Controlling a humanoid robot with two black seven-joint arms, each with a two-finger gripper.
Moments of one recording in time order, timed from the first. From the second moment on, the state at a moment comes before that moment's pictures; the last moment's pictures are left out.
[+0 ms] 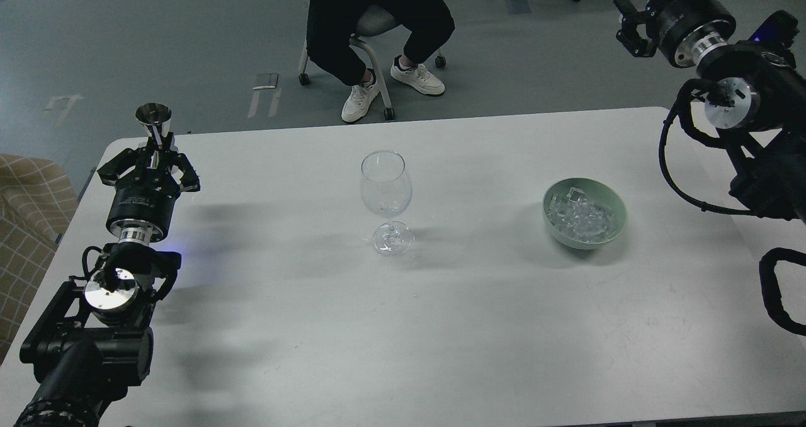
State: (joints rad) left arm -0.38 0.18 -1.51 -0.78 -0.18 -0.49 -0.01; right arm 0.99 -0.29 0.99 0.53 -0.48 0.21 0.14
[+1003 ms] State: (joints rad) left arm -0.21 0.08 -1.38 -1.36 -0.17 -0.12 0.02; right arm 0.98 -0.29 0.99 0.53 -0.48 0.21 0.14
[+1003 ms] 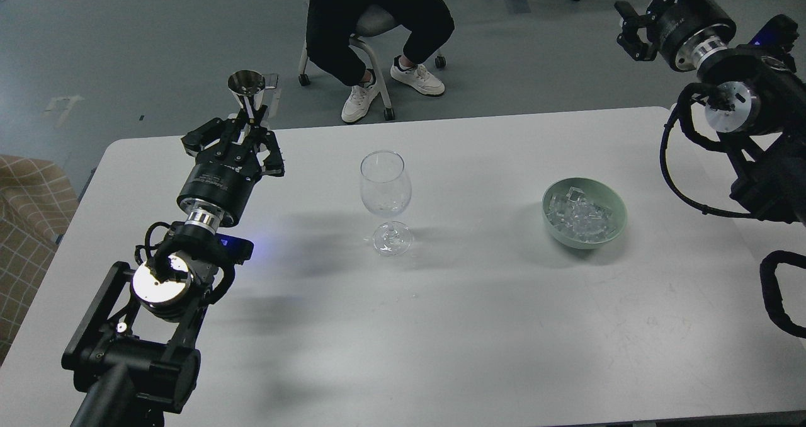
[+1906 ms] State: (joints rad) left arm -0.19 0.11 -1.26 -1.46 -0.05 -0.09 0.05; right arm 0.98 -0.31 0.99 0.53 -0.48 0.21 0.15
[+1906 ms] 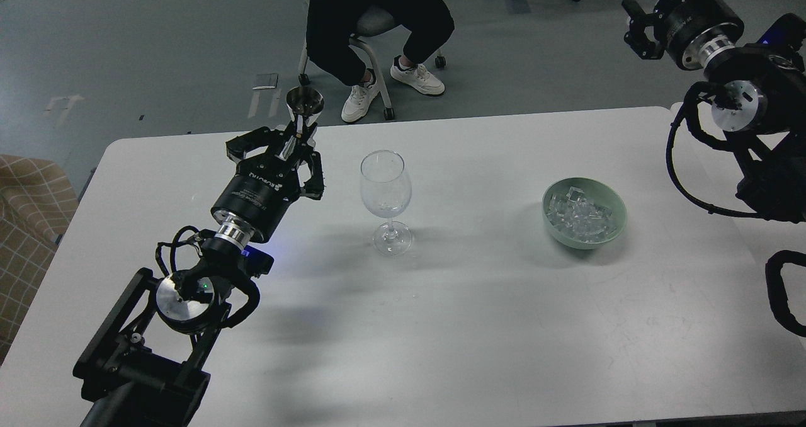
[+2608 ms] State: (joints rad) left arm -0.19 0.12 -1.24 -1.51 0.10 -0.09 0.05; right arm 0.99 -0.31 0.99 0.53 -0.48 0.22 0.14
